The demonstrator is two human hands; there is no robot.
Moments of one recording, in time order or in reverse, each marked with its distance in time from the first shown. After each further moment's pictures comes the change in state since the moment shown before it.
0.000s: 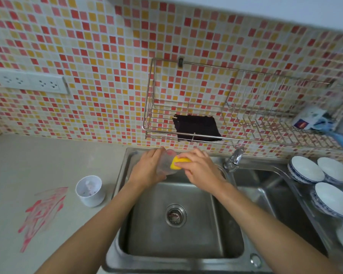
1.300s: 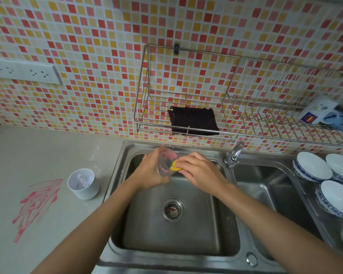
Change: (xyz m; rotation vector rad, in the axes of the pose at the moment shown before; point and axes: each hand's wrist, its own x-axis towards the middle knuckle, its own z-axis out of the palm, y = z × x) left_hand 0.005 0.003 0.035 -0.325 -0.111 0.033; right_hand -0.024 0.026 0.009 0.098 -0.011 -0.114
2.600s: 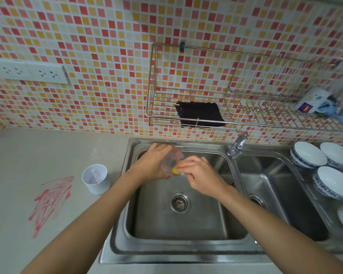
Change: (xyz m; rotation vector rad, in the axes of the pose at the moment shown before) left_hand -0.026 0.008 -0.038 0.372 -0.062 0.213; right_hand -0.004 -0.063 0.015 0.090 -0.009 0.197
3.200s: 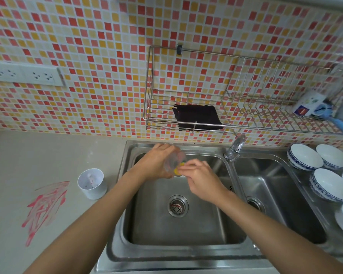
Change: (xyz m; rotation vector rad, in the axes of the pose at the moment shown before) left_hand 0.019 0.001 -0.001 -0.007 -0.042 0.023; right_hand -0.002 0.004 0.002 -0.123 -0.027 0.049
